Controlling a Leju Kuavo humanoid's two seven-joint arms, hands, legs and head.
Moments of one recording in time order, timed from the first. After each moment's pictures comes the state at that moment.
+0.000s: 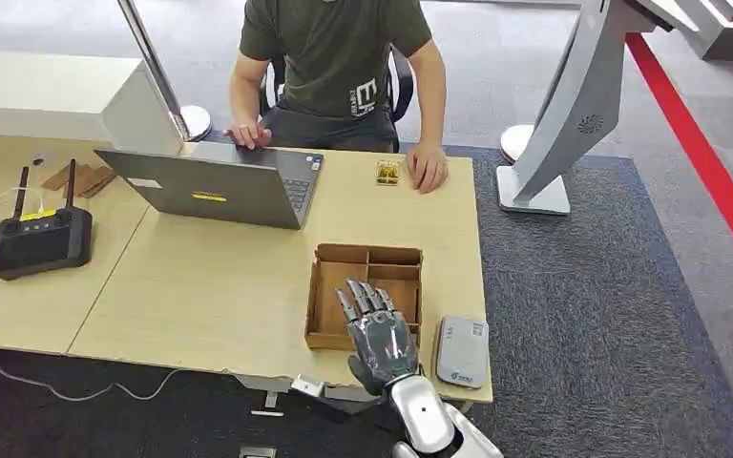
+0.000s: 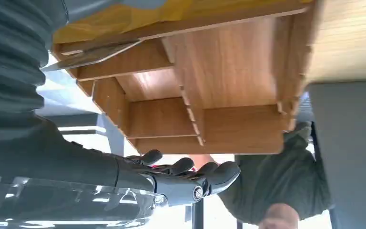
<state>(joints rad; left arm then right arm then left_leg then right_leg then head) -0.14 0.01 1.26 -0.13 -1.54 0.04 -0.12 -0.36 0.10 0.88 -1.03 1.08 -0.31 0.19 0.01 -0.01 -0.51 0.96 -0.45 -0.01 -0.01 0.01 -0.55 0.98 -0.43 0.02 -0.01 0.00</state>
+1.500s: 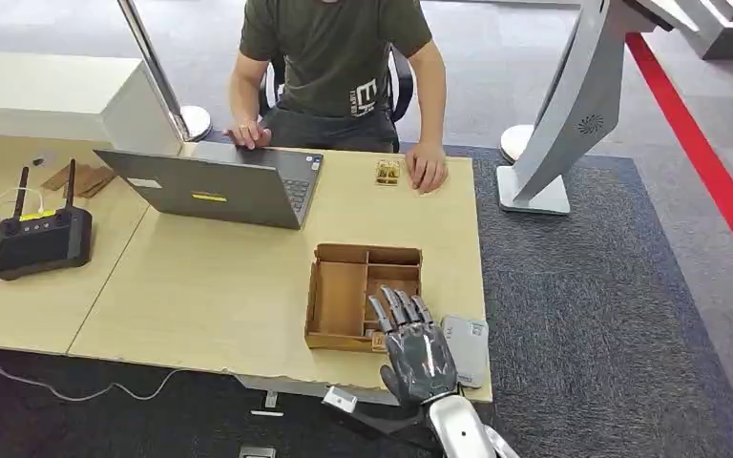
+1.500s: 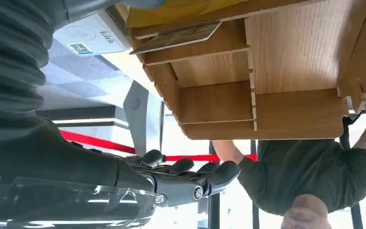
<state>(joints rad) -0.14 0.02 1.31 -0.13 -1.51 0.02 -0.16 -0.21 -0.03 0.79 -1.34 1.17 -0.20 0.20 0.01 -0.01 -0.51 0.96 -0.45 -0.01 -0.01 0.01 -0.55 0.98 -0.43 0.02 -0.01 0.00</state>
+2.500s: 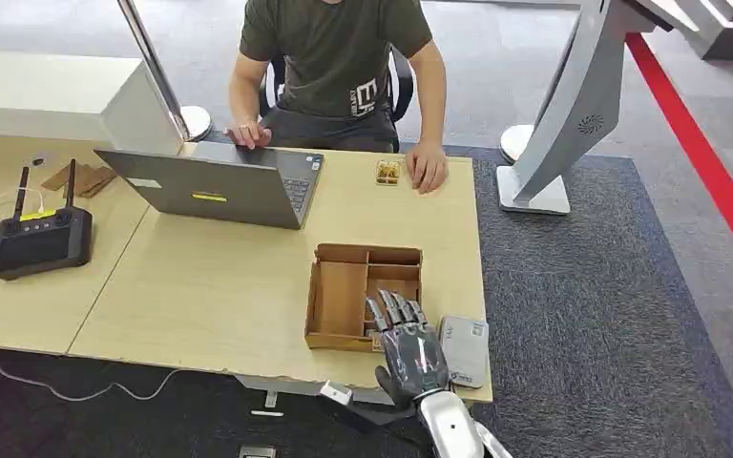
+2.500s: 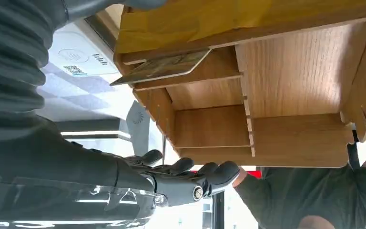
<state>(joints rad) -0.14 0.01 1.31 -0.13 -1.52 0.02 -0.16 -0.25 0.02 0.80 -1.21 1.13 -0.24 0.21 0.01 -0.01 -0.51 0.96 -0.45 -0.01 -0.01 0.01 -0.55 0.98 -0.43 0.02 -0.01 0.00</state>
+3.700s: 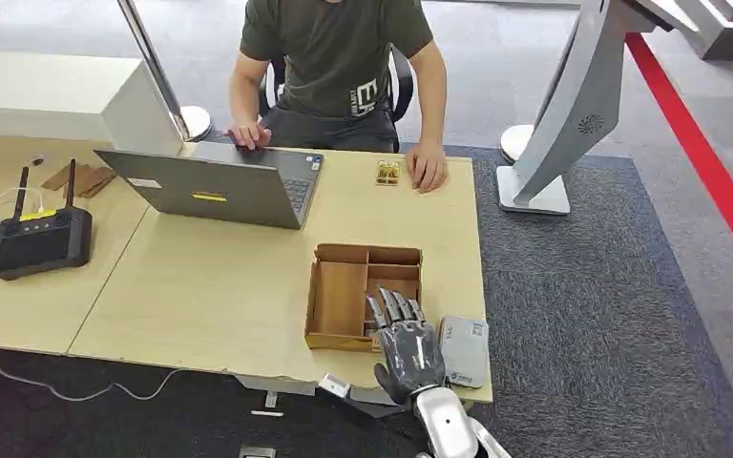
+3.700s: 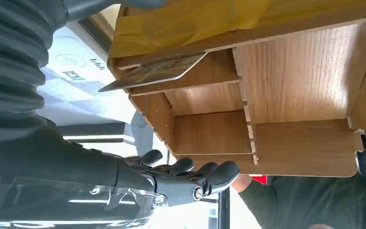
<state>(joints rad) -0.14 0.01 1.31 -0.13 -1.53 0.01 -0.18 -0.27 0.04 0.80 -1.15 1.12 -0.25 0.23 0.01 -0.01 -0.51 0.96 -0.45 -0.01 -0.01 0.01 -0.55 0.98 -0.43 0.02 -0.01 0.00</state>
